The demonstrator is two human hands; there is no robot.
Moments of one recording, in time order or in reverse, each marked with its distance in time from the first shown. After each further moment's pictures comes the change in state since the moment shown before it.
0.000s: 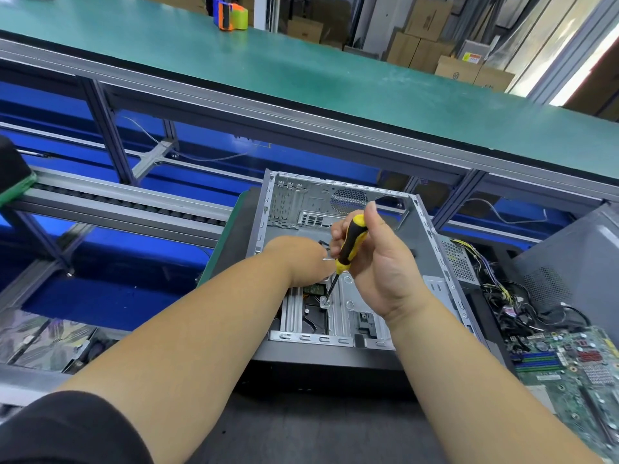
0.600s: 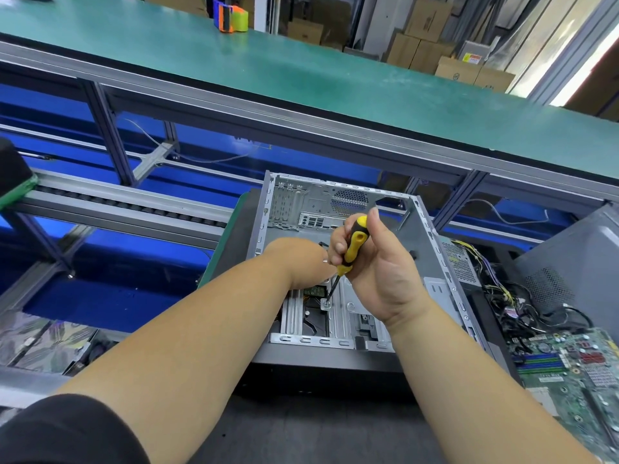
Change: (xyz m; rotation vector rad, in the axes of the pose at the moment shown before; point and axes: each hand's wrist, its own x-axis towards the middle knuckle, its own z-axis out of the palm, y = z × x) left_hand -0.003 0.002 -0.004 0.001 -0.055 0.024; right_hand -0.001 0.006 -0.007 0.026 -0.076 0.009
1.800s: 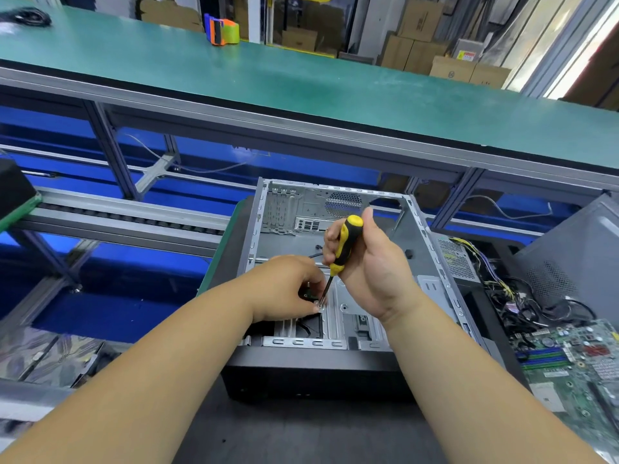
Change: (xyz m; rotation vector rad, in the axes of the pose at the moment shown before) left_hand -0.065 0.005 -0.009 -0.286 0.140 0.239; right_hand 0.003 -0.004 -0.005 0.060 0.019 0.070
